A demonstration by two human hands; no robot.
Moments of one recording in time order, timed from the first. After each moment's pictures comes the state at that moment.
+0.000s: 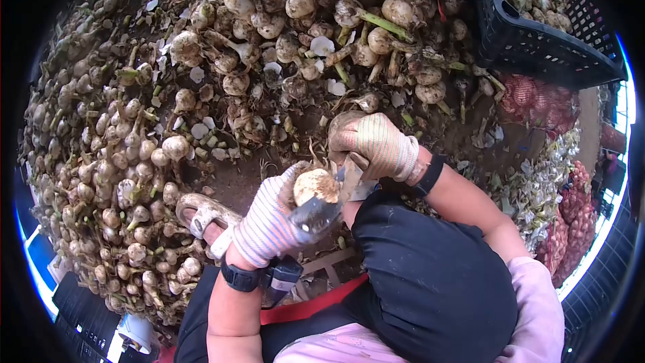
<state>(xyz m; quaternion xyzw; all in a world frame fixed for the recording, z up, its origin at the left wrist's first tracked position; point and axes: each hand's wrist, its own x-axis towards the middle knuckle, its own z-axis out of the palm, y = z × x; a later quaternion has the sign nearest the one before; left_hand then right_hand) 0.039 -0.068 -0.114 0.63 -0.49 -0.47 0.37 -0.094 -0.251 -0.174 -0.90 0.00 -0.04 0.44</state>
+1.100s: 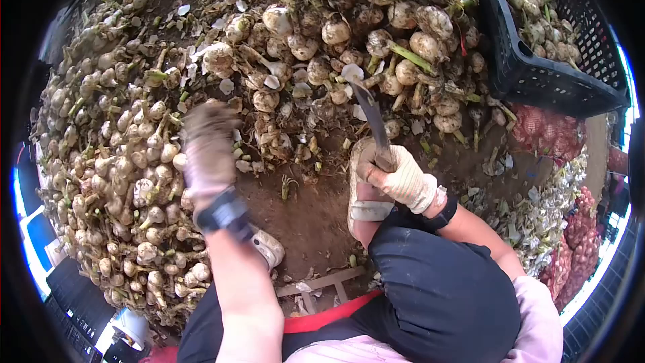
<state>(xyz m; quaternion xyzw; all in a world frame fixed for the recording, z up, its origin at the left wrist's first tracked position) 0.163 -0.063 -0.188 0.65 -0.05 -0.34 0.67 -0.101 -0.221 -0.169 -0.56 0.33 0.00 0.76</state>
